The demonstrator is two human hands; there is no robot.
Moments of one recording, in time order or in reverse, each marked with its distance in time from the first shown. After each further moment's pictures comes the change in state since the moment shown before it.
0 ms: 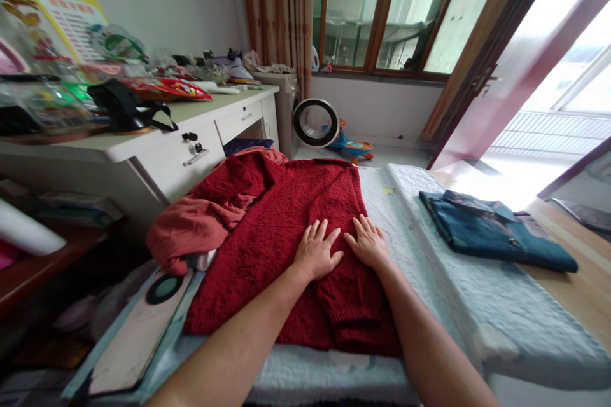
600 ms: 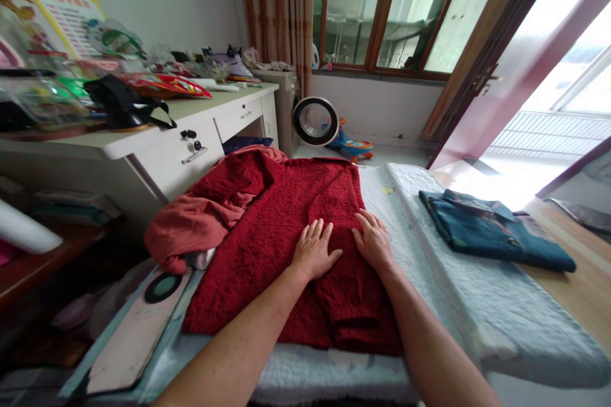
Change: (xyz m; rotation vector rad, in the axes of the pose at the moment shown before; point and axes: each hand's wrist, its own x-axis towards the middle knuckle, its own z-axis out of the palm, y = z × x) left_hand -0.002 0.002 -0.007 0.002 -0.027 -0.073; right_hand -0.007 0.007 -0.007 0.131 0.355 -0.166
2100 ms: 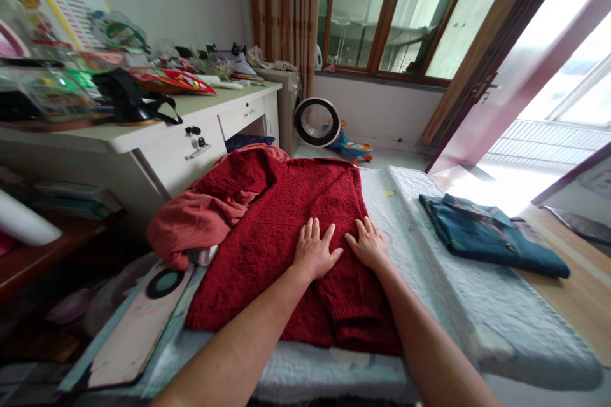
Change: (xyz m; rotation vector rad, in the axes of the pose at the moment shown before) left_hand -0.001 0.000 0.006 -0.012 0.045 -0.075; right_hand 0.001 -0.008 0.011 -0.130 -0.325 0.226
